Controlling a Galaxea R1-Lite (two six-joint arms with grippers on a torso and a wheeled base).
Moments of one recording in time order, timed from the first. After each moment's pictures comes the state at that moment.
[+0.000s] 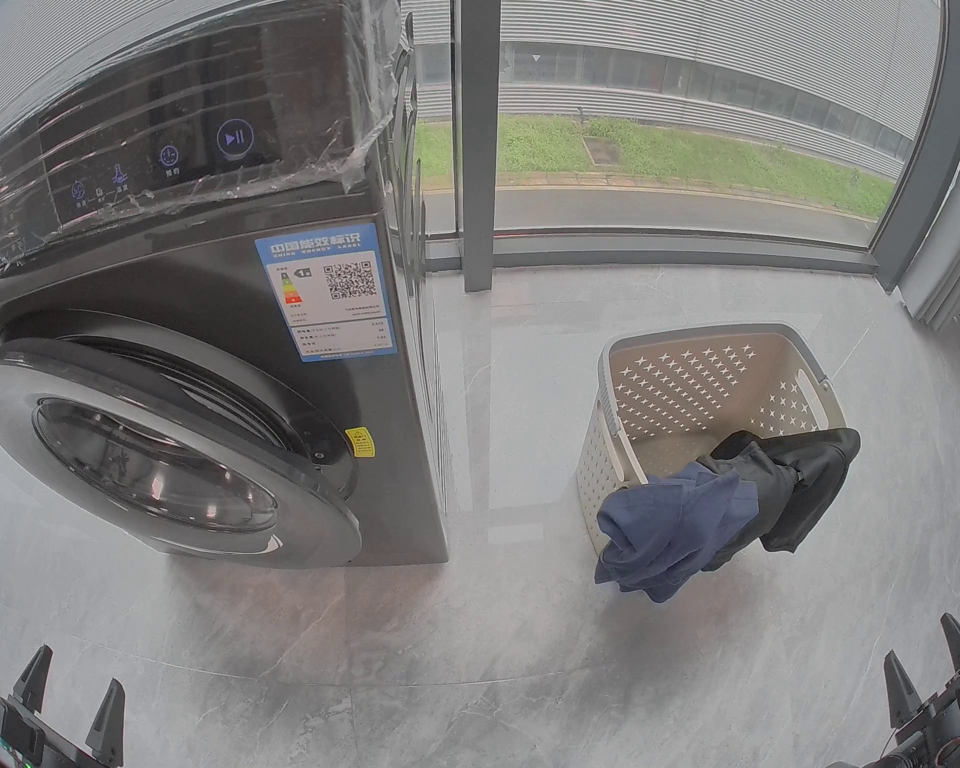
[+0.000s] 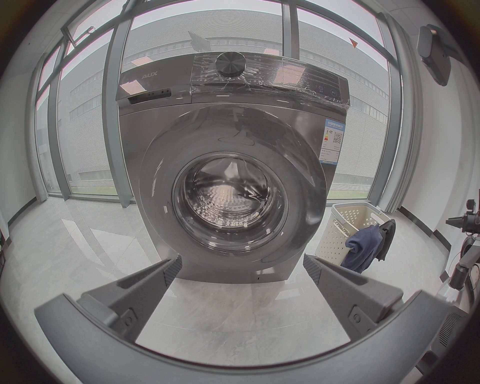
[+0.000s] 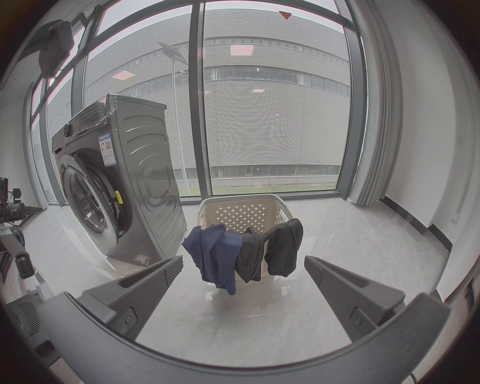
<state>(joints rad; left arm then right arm) 0.00 0.02 -0.02 0.00 0.02 -0.06 -0.01 0.02 -0.02 0.00 0.02 0.00</state>
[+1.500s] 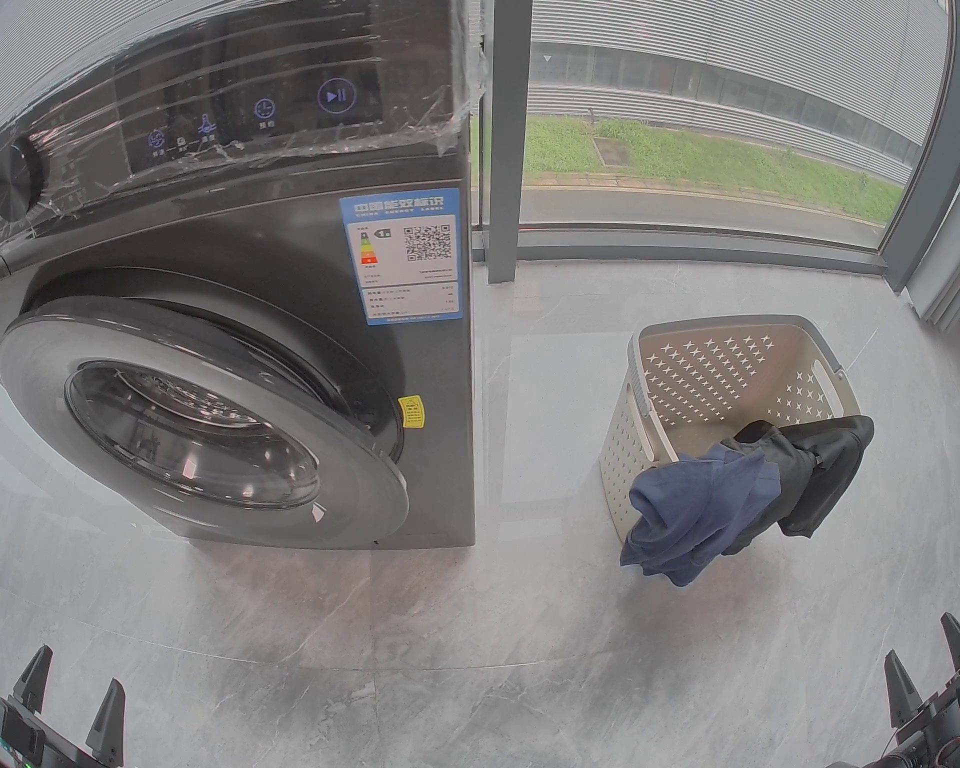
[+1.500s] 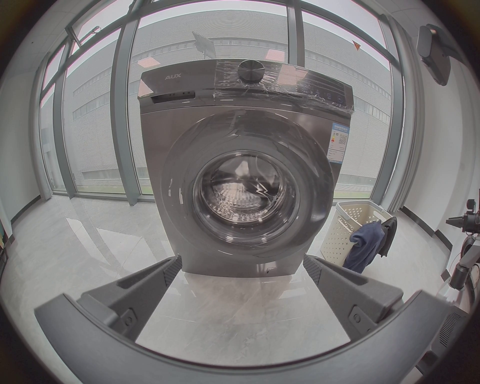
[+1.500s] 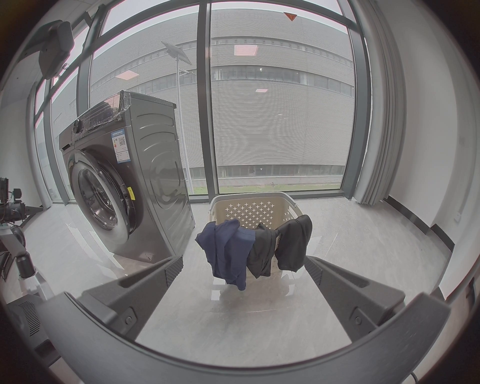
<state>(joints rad) 0.00 0.02 -0.02 0.00 0.02 -0.06 0.00 0.02 -0.02 0.00 0.02 0.00</state>
